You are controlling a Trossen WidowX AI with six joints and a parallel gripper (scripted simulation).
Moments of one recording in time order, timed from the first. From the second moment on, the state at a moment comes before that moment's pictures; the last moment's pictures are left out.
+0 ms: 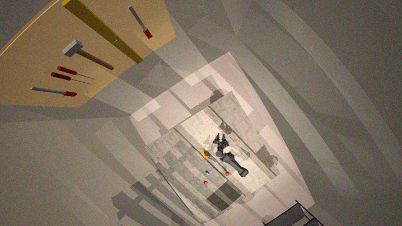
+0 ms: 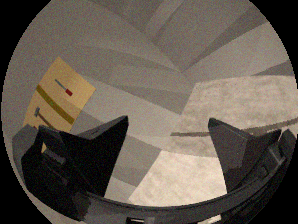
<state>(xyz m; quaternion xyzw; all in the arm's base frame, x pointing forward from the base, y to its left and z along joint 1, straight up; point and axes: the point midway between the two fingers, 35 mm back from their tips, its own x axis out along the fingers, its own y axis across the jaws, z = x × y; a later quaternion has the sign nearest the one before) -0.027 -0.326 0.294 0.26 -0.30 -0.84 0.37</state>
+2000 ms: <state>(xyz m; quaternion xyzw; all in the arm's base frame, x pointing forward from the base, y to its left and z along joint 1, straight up) 0.260 -0.151 0.115 0.50 0.49 -0.50 0.52</state>
